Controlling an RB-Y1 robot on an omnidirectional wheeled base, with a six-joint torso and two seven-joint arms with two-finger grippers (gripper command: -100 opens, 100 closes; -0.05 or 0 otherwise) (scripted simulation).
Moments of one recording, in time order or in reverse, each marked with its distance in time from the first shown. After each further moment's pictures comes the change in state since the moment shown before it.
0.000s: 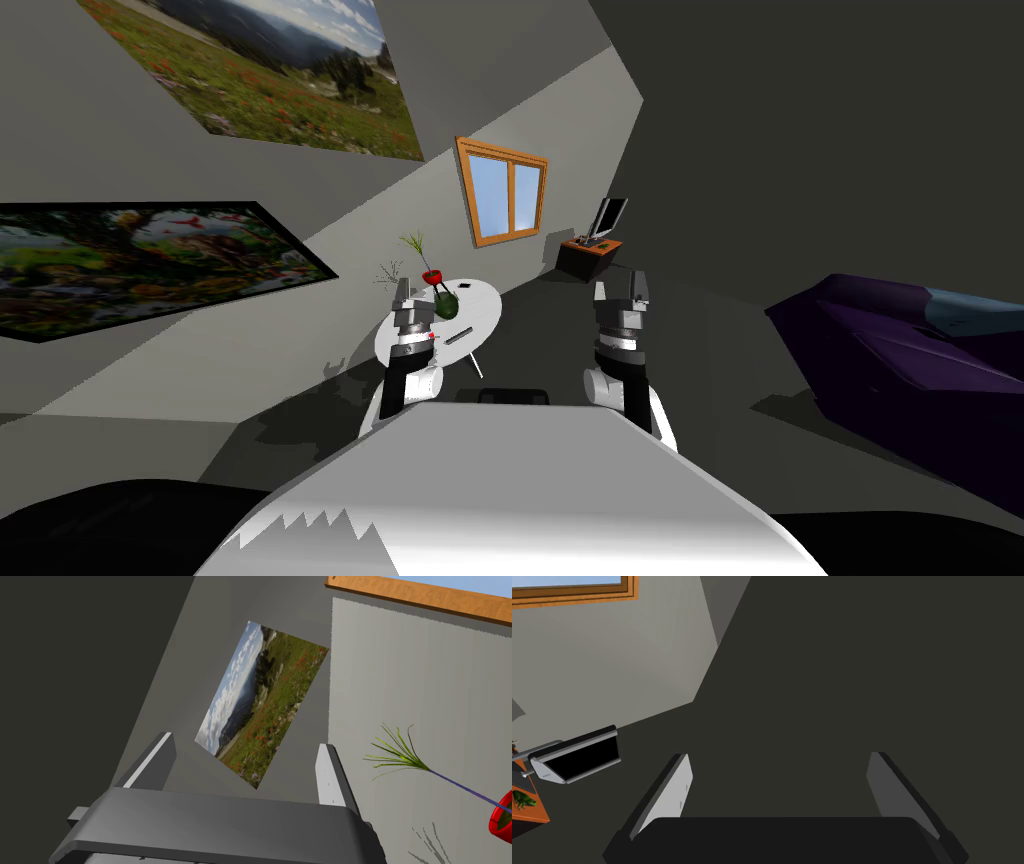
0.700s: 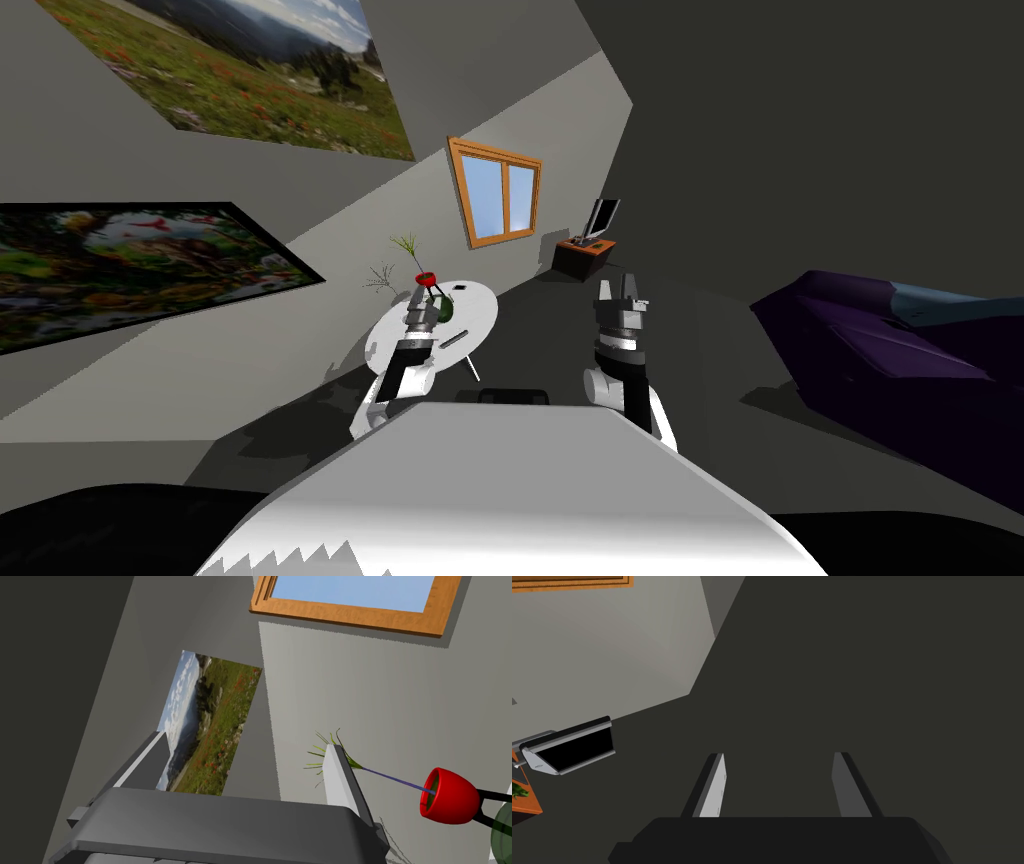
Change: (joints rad) left arm -0.058 0.186 0.042 0.146 0.086 0.125 -0.016; right arm 0.000 0.000 0.000 0.000 0.000 0.000 0.000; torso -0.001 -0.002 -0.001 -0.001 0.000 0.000
